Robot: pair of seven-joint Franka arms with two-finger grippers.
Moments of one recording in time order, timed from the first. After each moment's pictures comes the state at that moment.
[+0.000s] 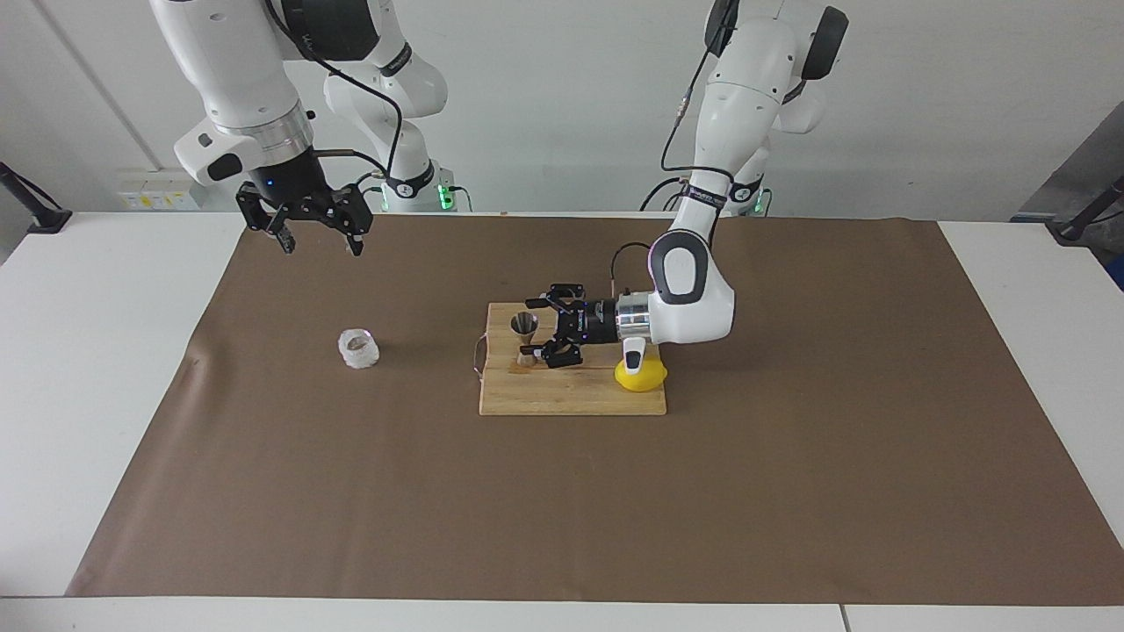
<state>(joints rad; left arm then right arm) -0.56 0.48 0.01 -1.86 -1.69 2.01 -0.87 0.08 0.00 -0.01 -1.59 0.00 1.62 0.14</state>
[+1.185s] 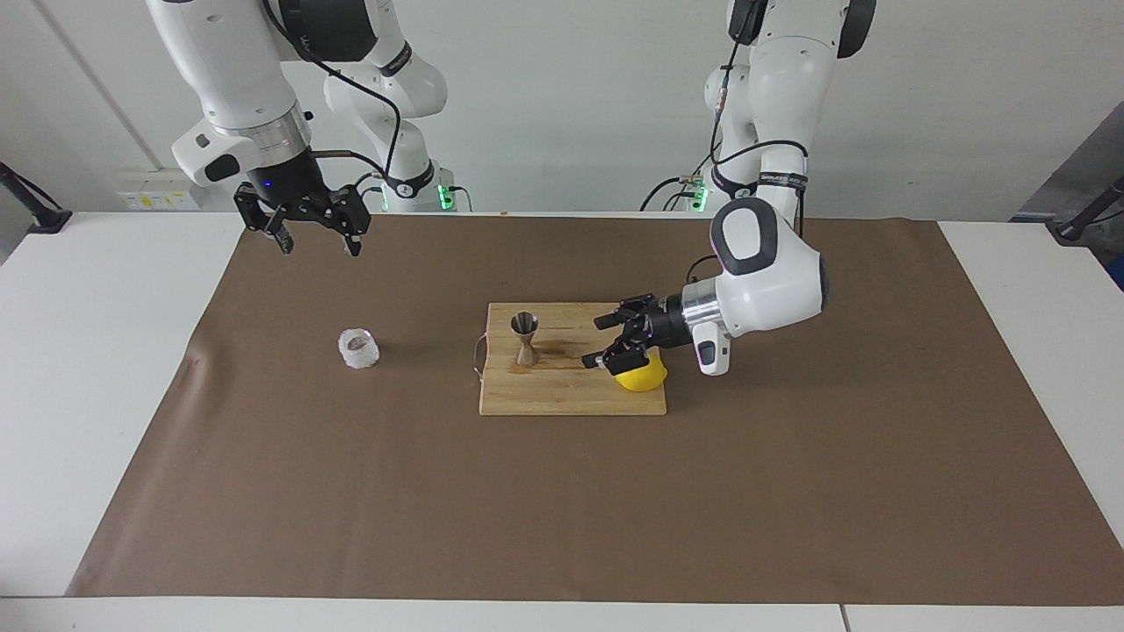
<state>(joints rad) -0.45 0.36 0.08 -1.72 -1.12 2.05 -0.87 0.08 0.00 -0.01 -1.60 0.00 1.62 0.12</state>
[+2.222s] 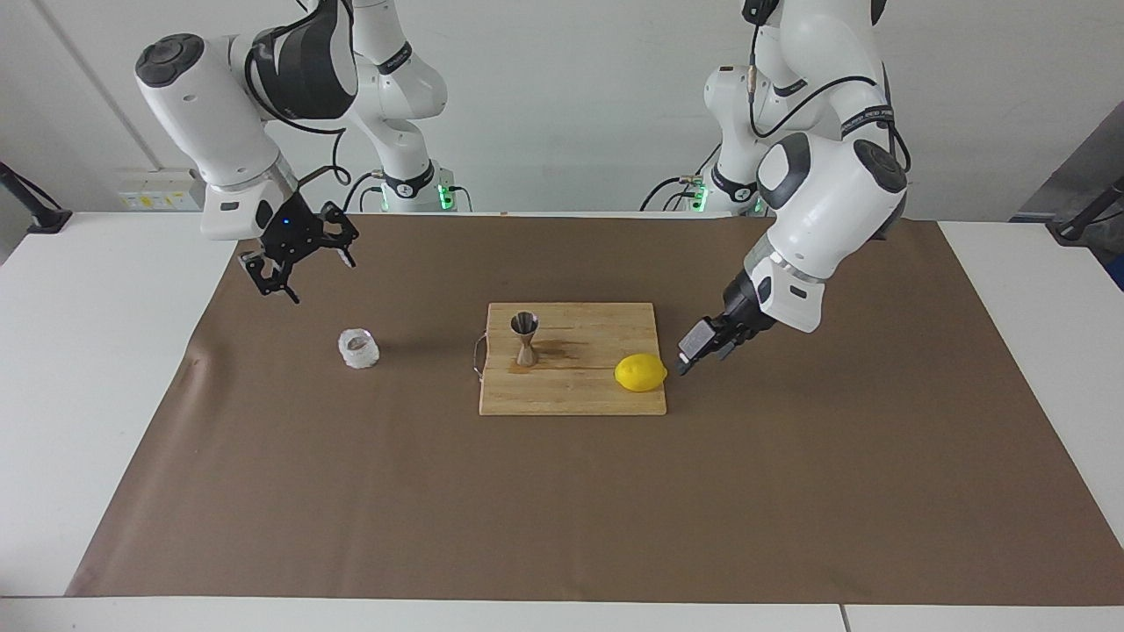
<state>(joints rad) -0.37 0.25 0.08 -1.63 -0.37 2.10 -0.52 -0.05 -0.06 -0.01 -1.92 0.15 1.89 -0.95</state>
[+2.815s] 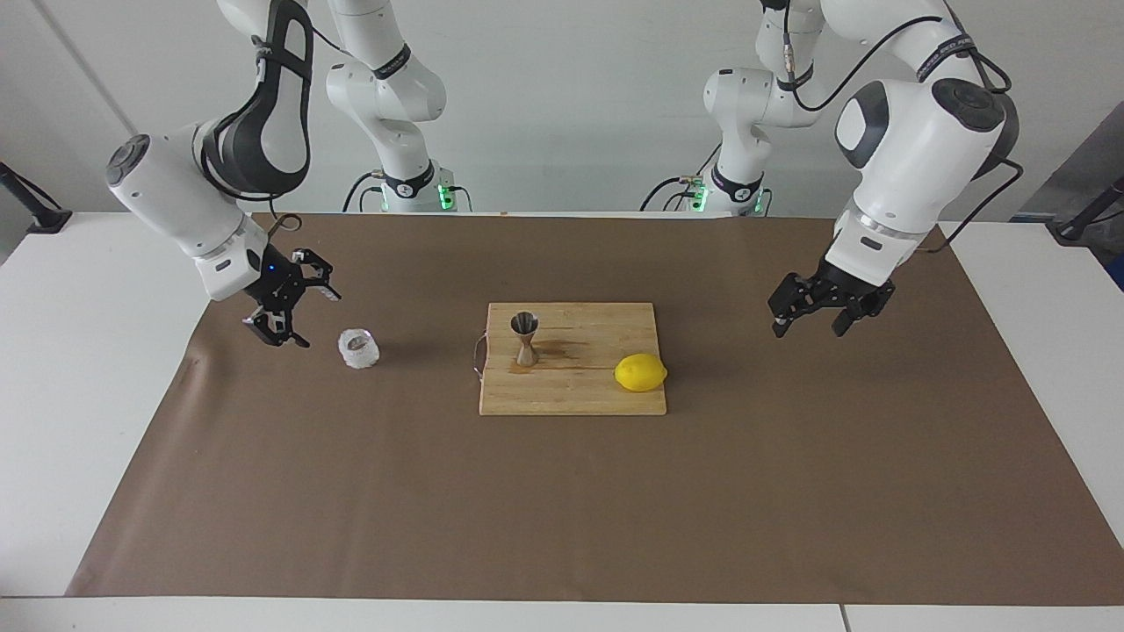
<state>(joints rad) -0.26 0.12 0.08 -1.63 -0.09 1.87 -0.15 -0.19 0.07 -0.01 -2.05 0.42 2.04 -1.65</state>
